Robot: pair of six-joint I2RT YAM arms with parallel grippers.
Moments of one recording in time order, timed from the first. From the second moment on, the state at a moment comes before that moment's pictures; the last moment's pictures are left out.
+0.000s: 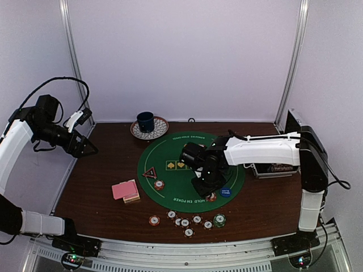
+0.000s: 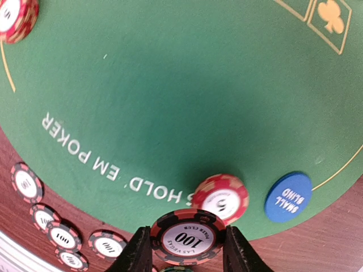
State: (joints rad) left arm 0.03 1.16 1.29 -1.18 0.61 0.51; right arm 1.03 1.95 1.50 -0.97 0.14 0.53
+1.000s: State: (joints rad) left arm 0.03 1.16 1.29 -1.18 0.60 0.51; right arm 0.74 1.98 1.42 -0.95 0.20 0.41
